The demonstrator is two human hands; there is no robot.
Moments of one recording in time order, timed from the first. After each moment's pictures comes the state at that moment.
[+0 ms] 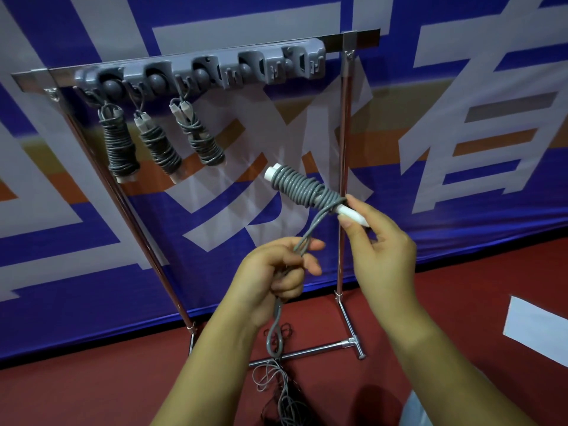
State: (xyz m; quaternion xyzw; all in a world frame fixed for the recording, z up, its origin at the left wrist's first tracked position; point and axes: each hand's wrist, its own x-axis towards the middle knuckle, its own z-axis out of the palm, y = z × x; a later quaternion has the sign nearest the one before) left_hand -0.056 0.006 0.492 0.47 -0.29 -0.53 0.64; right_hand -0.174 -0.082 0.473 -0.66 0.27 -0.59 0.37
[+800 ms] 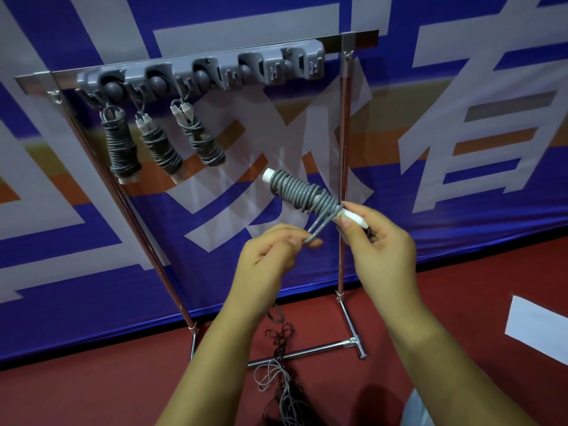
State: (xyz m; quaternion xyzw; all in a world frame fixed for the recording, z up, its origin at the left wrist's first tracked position) left_hand -0.067 0.016 0.500 0.58 -0.49 -0.22 0.62; right_hand -0.179 -0.080 0.477 -0.65 0.30 -0.53 0.45
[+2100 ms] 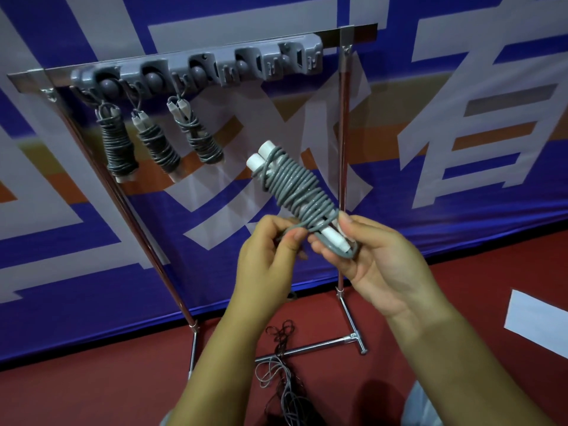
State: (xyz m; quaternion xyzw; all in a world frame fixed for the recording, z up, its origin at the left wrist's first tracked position) left_hand -0.066 0.011 0.489 0.61 -0.49 -0.11 0.61; right_hand -0.192 -0.064 0.514 -0.37 0.19 -0.32 0.85
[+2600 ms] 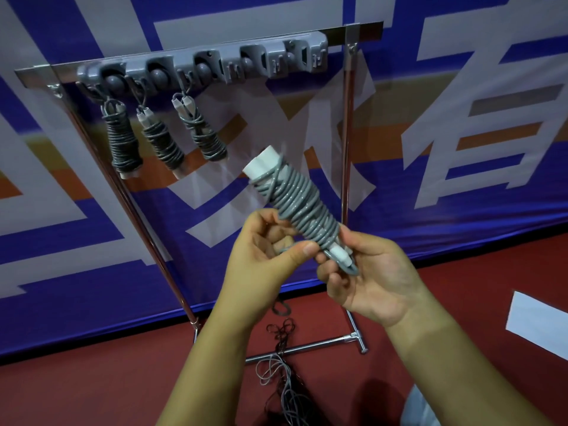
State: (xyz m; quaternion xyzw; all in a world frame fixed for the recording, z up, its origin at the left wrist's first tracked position) left_hand -0.064 0.023 0.498 0.47 -0.43 -0.30 0.71; right_hand -0.188 -0.072 0.496 -0.27 0.16 -0.12 0.94
